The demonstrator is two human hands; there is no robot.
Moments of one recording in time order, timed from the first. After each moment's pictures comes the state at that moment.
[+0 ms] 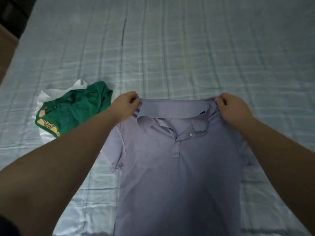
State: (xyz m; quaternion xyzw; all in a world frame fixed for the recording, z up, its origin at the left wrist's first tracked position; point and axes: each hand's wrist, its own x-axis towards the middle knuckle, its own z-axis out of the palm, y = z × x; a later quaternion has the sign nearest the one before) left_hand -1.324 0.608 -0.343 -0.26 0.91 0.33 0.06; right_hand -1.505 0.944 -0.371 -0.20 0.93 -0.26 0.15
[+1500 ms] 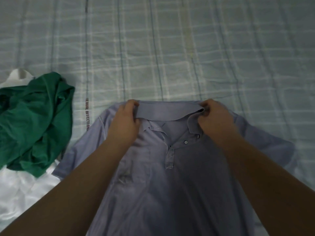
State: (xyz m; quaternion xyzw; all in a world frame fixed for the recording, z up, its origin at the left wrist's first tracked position) left_hand -1.381 0.621 -0.522 -0.28 0.90 0.32 0.01; right_hand -1.520 0.855 -0.504 -0.08 0.95 -0.24 0.19
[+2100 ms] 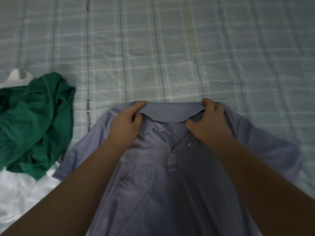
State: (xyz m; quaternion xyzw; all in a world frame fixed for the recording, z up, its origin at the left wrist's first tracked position) left_hand -1.378 0.615 -0.524 -0.29 0.86 0.43 -0.01; right_hand -1.494 0.835 -0.503 -0.07 0.95 -0.26 0.18
